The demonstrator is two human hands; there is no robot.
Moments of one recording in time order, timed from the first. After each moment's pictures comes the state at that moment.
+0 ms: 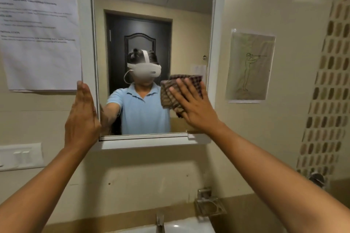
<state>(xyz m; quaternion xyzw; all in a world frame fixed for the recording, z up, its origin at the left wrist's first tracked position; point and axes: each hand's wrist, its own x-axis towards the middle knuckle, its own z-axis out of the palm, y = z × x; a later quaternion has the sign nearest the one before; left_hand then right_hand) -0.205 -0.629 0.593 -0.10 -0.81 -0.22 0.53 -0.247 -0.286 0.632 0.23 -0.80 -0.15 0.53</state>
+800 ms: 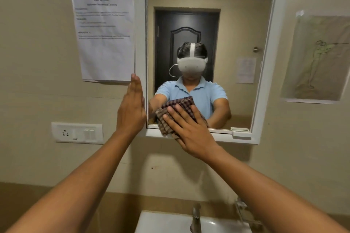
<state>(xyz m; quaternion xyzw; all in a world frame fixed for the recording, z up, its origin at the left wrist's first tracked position) -0.191 -0.634 0.597 -0.09 -0.84 -0.19 0.50 -0.236 -0.411 0.546 0.37 -0.79 -0.13 0.48</state>
